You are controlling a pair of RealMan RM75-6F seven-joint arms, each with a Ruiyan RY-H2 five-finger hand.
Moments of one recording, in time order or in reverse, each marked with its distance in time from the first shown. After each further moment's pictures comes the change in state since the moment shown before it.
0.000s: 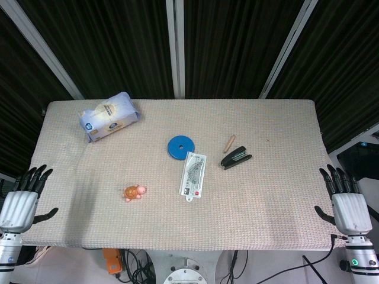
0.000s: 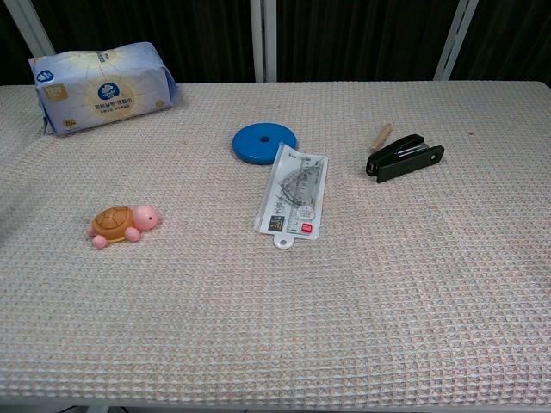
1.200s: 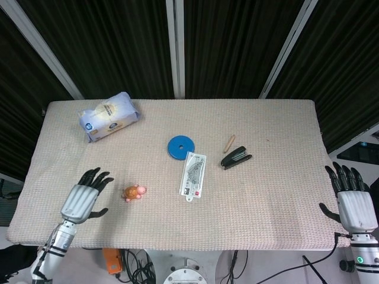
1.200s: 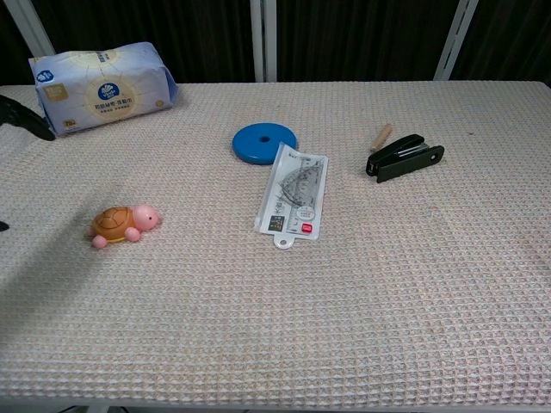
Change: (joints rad) left arm -0.173 -0.188 -0.027 -0.130 -0.035 -0.251 0.247; right arm 0.004 0.007 0.015 0.049 -0.002 0.009 0.049
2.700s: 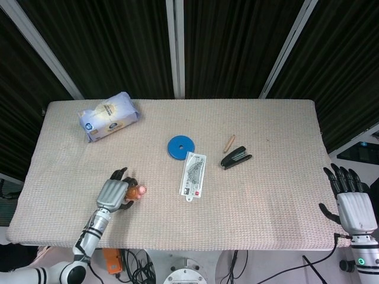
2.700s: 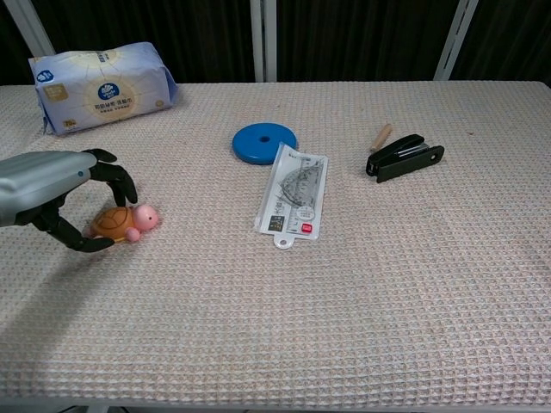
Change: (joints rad) left arm -0.171 -0.265 -0.046 0.137 -0.326 -0.136 0.162; right arm 0.000 -0.014 -0.015 0.043 -0.027 -0.002 0.070
